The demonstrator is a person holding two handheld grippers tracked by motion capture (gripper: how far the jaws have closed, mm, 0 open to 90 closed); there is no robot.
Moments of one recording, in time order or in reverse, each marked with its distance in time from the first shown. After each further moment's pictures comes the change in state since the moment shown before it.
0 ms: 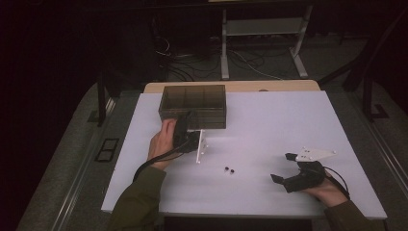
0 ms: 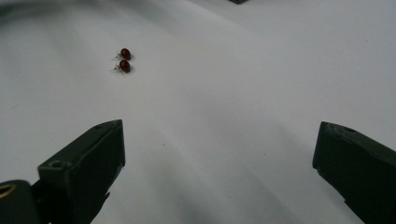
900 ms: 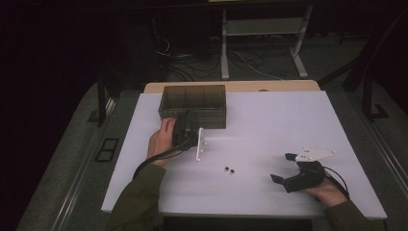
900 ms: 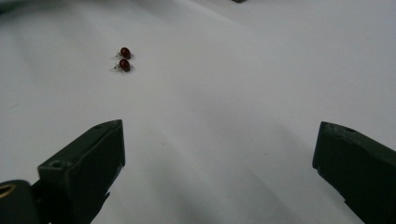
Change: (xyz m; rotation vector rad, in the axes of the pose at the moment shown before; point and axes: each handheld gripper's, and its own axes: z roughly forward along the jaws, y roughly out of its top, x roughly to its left) left arm -0.005 -0.010 0.010 0.052 0.051 0.022; right arm 0.000 0.000 0.001 0.004 0.000 0.001
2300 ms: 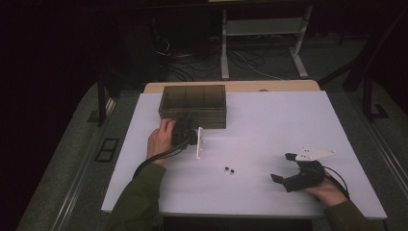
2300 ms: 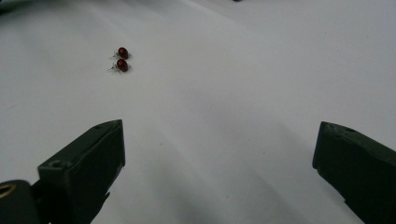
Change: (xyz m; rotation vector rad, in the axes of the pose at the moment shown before) left arm -0.005 -0.007 0.008 0.070 0.048 0.072; right arm -0.002 -0.001 0.001 0.002 0.000 0.010
